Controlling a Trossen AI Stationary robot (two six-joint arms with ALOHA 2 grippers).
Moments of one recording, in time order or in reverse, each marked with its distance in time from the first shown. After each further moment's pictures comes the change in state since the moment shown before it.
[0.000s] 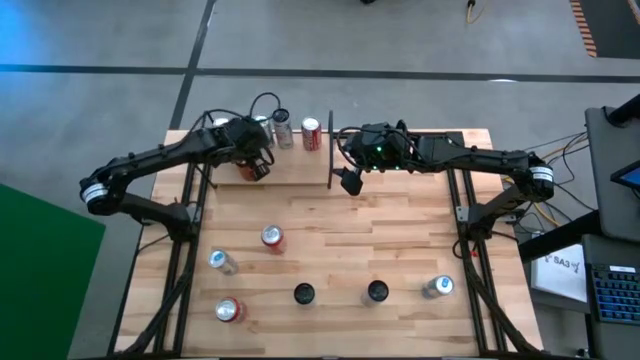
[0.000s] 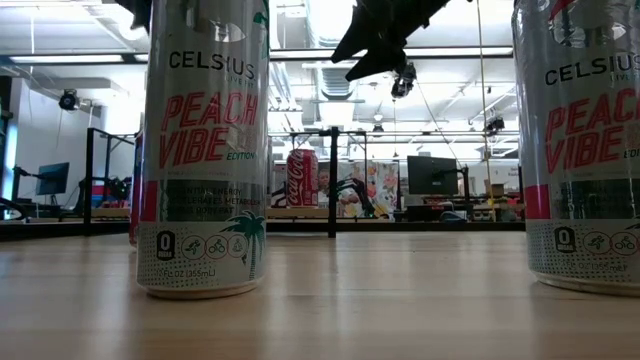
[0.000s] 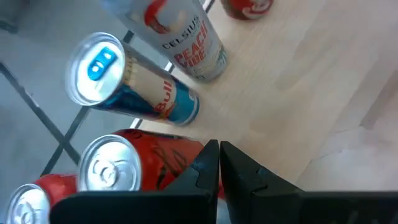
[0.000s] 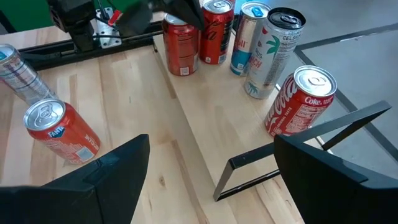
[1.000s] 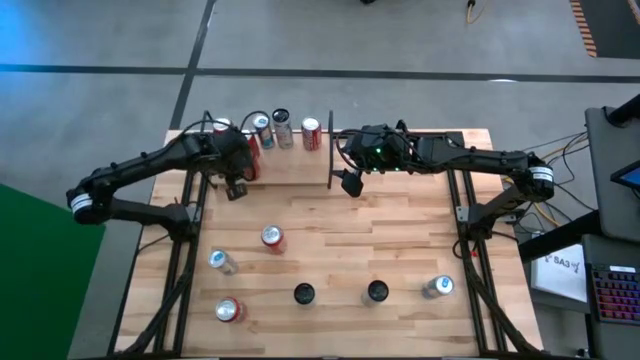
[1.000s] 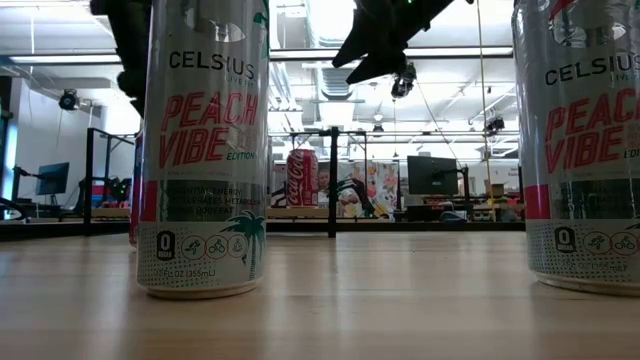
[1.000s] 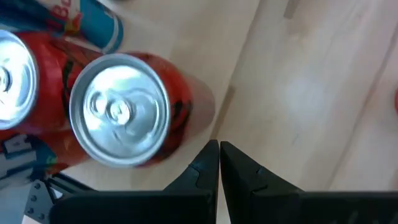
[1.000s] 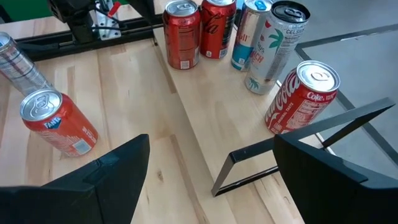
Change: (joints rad) left arm -0.002 -0.142 -0.065 -0.288 0.200 0.094; right arm 0.003 0.000 -0.016 0.001 0.000 -0.019
